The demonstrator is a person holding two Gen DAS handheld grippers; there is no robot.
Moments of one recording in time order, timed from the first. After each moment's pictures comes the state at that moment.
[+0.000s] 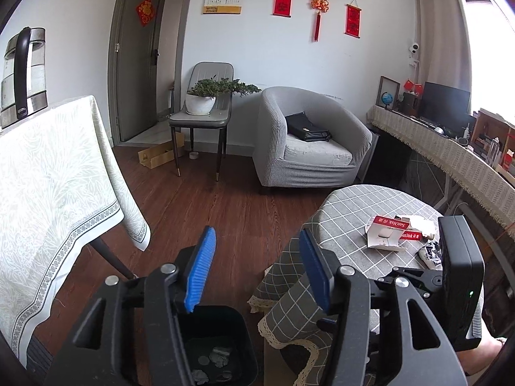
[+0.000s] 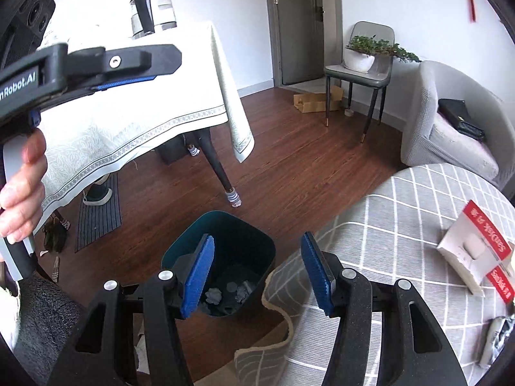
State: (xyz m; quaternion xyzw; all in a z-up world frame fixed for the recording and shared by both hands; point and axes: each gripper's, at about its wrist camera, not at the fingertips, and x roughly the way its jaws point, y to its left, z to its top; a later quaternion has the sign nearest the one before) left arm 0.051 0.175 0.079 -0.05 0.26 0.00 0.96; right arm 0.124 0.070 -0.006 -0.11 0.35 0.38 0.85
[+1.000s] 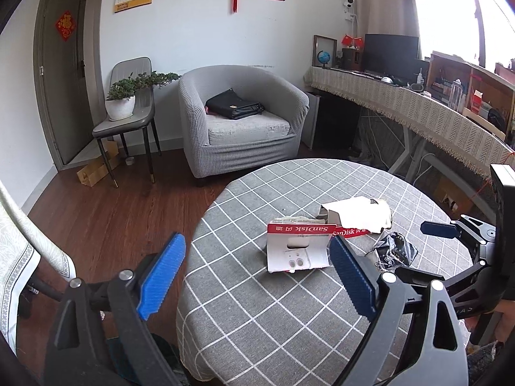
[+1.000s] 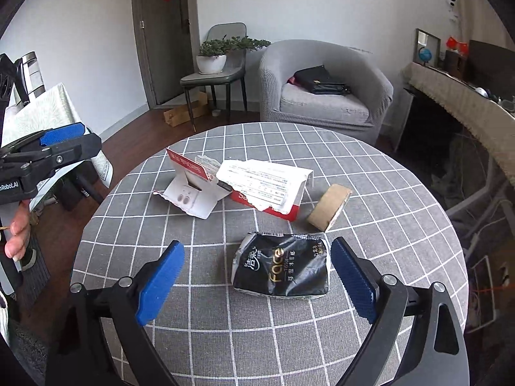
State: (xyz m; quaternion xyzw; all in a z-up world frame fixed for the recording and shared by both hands) left arm 0.152 0.011 0.049 0.02 0.30 -0.13 0.94; right arm 0.136 -0.165 0.001 -0.03 0.36 0.13 0.92
